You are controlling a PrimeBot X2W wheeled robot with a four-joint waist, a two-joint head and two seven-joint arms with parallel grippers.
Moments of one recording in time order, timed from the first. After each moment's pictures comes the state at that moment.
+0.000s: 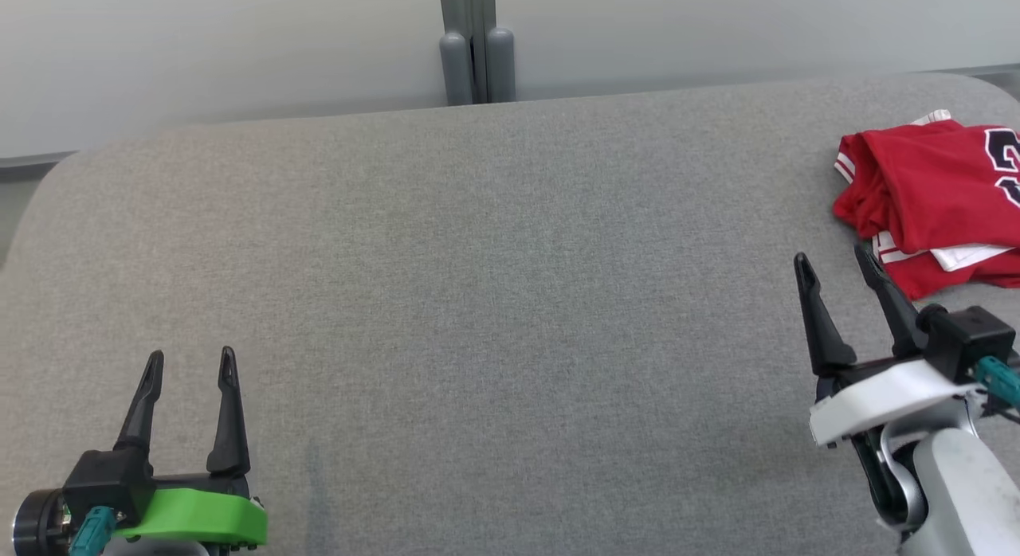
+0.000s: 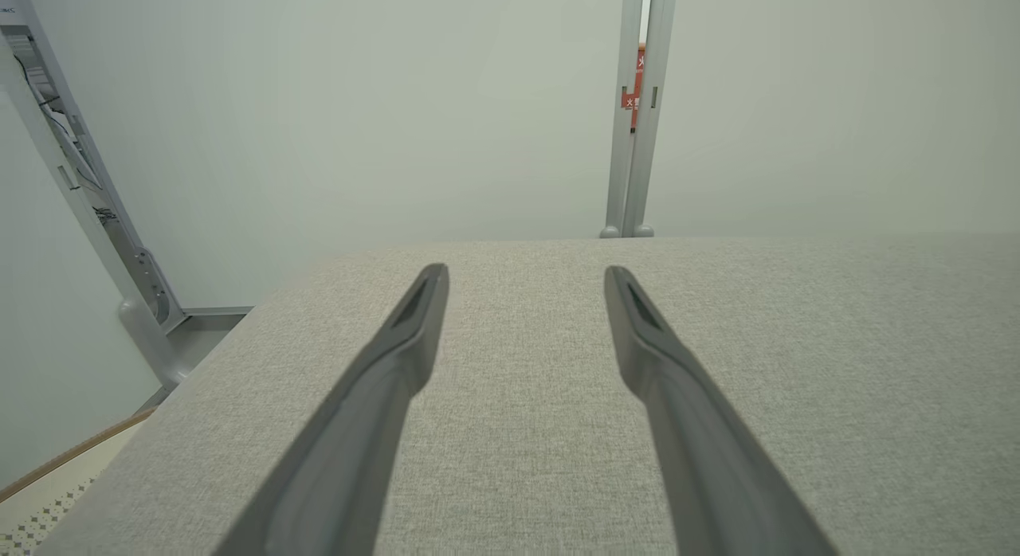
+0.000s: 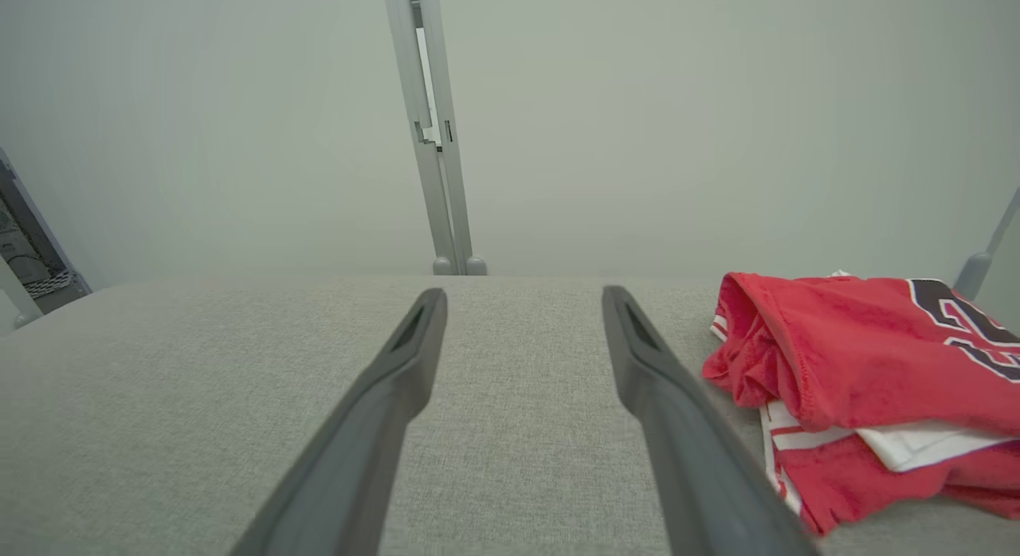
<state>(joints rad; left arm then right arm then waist) -0.01 0.15 0.02 0.12 -0.20 -0.07 -0.26 -0.21 -0.25 0.09 0.25 0.30 0.13 -0.24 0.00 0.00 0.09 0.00</state>
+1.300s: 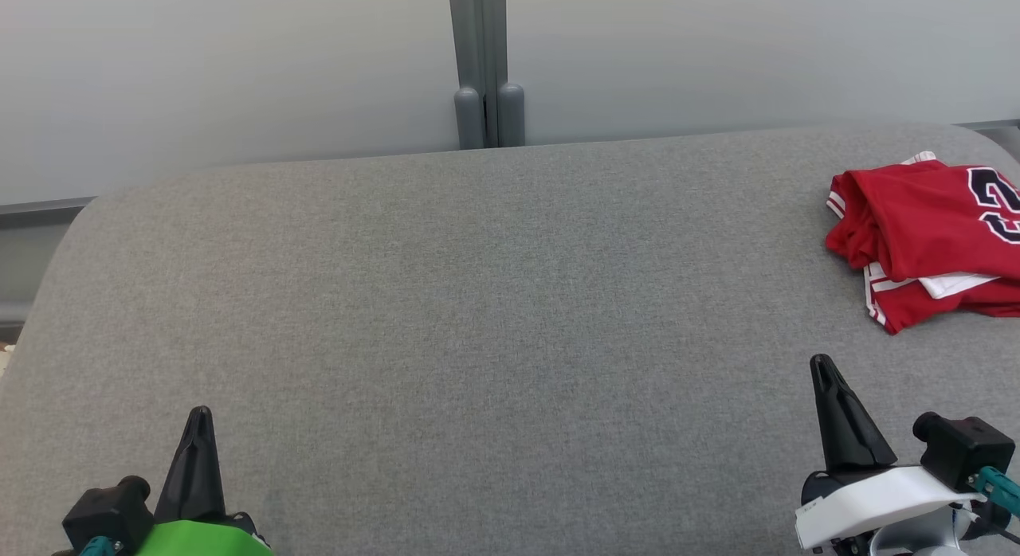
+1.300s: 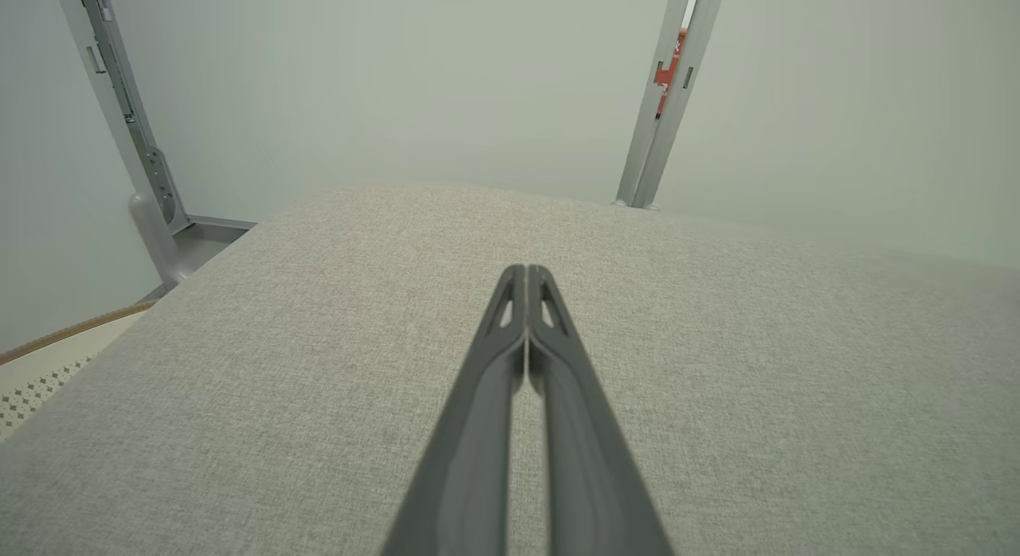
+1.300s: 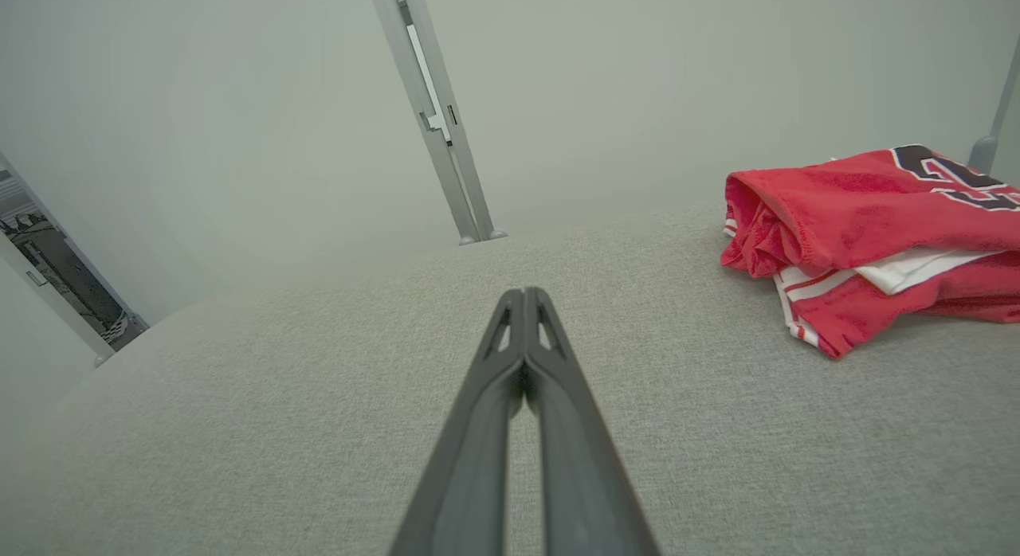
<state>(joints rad) 0.05 0.13 0.02 0.20 -0.32 -0.07 -0.22 0.09 -0.09 0.01 0.03 0.32 0.13 -0.16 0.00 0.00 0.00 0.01</state>
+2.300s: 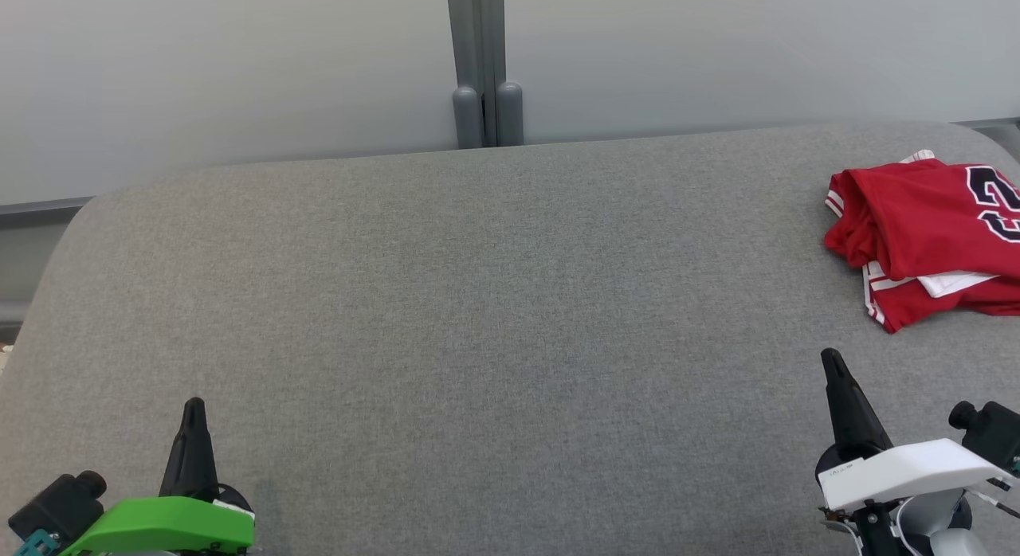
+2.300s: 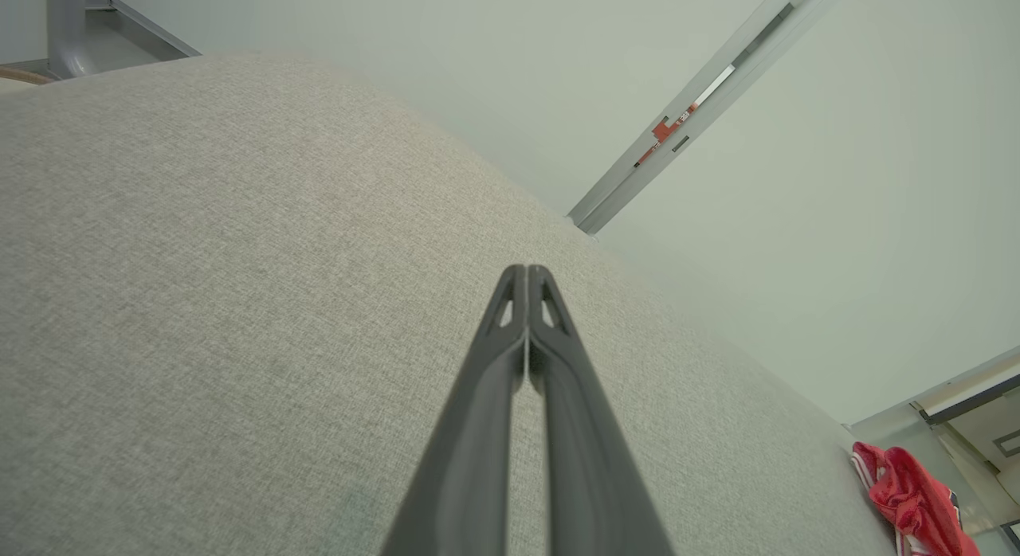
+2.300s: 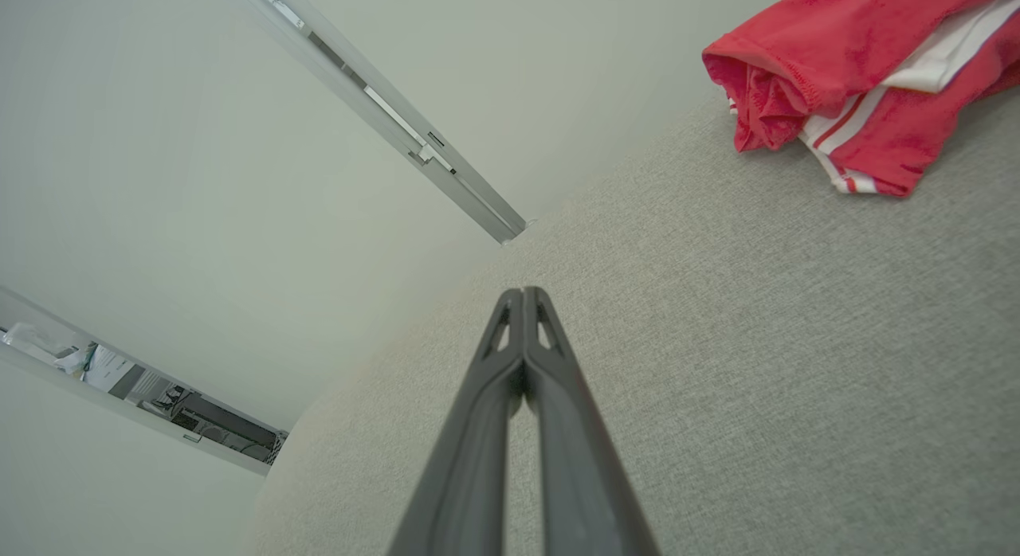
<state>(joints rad) 0.01 0.10 0.05 0.21 -0.79 -0.09 -0.11 0.03 -0.09 -0.01 0.11 0.81 0.13 -0.08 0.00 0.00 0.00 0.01</state>
